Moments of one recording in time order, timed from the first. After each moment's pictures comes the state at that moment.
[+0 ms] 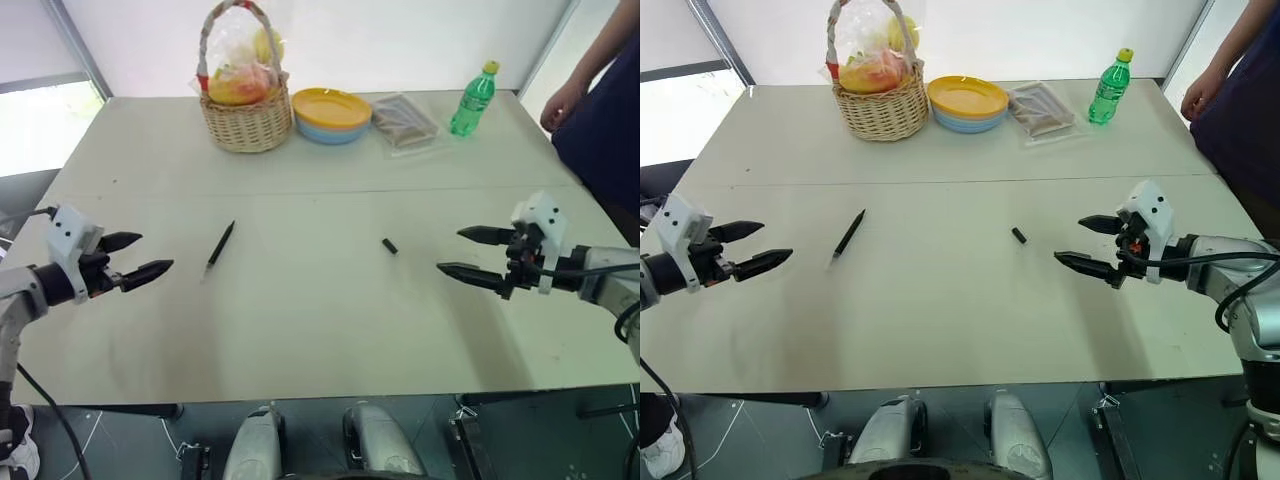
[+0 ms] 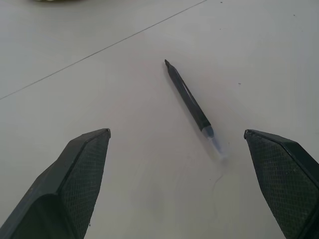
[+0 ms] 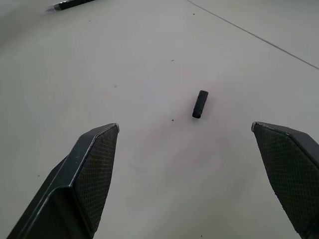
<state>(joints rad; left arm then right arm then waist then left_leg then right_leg) -0.14 0.93 0.35 0.09 -0.47 0.43 -1.00 -0.23 -0.94 -0.21 -0.19 0.56 0.67 1.01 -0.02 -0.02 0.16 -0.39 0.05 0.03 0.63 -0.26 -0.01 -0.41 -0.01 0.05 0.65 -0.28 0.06</state>
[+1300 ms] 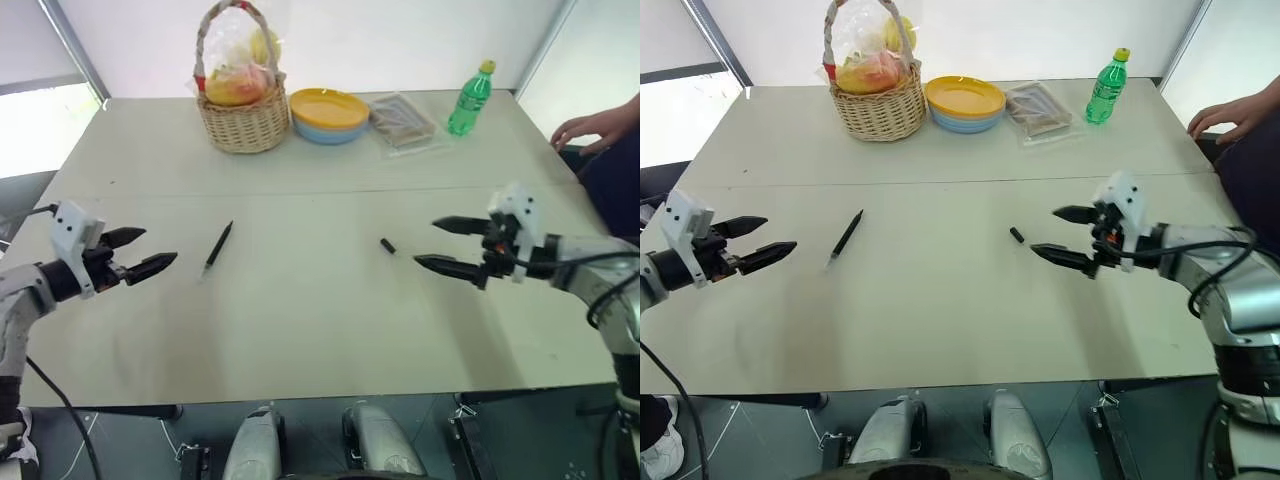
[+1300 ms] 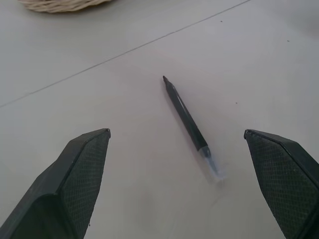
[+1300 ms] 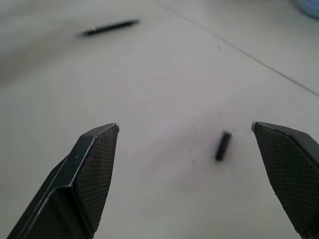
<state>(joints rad) -0.18 0.89 0.35 0.10 -0.49 0.45 -0.98 -0.45 -0.81 -0.08 -0.19 0.61 0.69 1.04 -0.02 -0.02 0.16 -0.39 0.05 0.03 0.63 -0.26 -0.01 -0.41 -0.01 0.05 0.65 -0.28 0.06</state>
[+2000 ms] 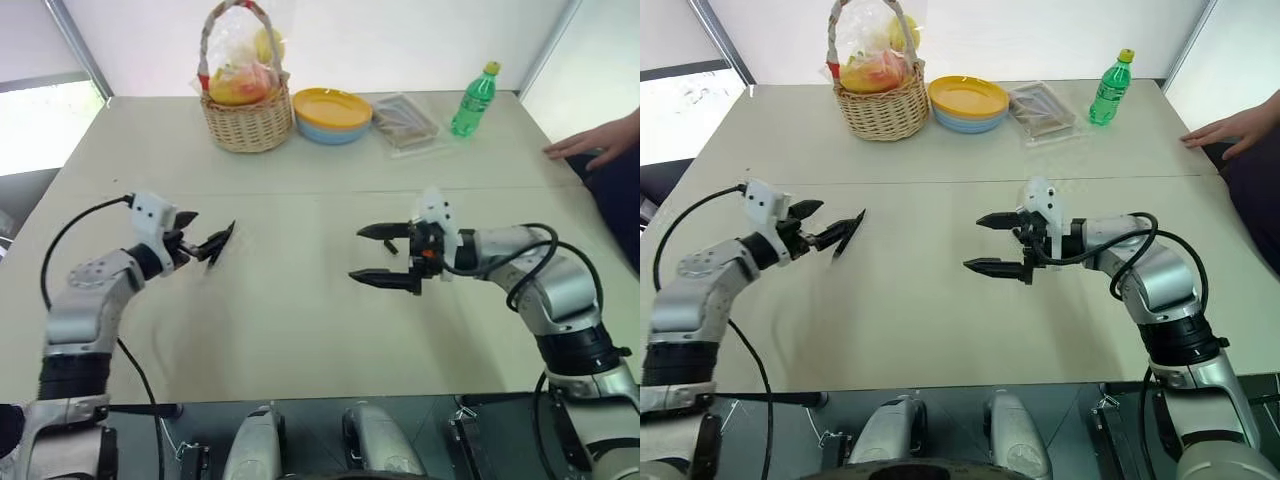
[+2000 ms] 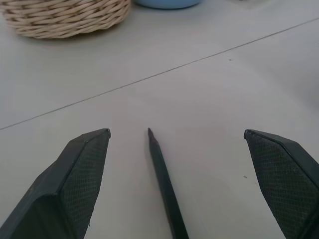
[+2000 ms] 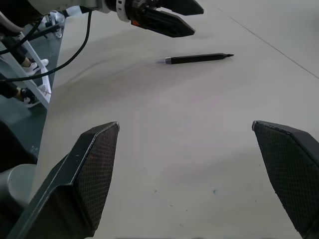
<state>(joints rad) -0.37 0.57 0.18 0.08 -0.35 0.47 -0.59 -0.50 -0.65 0.11 -0.17 0.51 0.59 1.06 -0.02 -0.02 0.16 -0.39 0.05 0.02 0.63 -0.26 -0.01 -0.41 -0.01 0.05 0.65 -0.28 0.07</state>
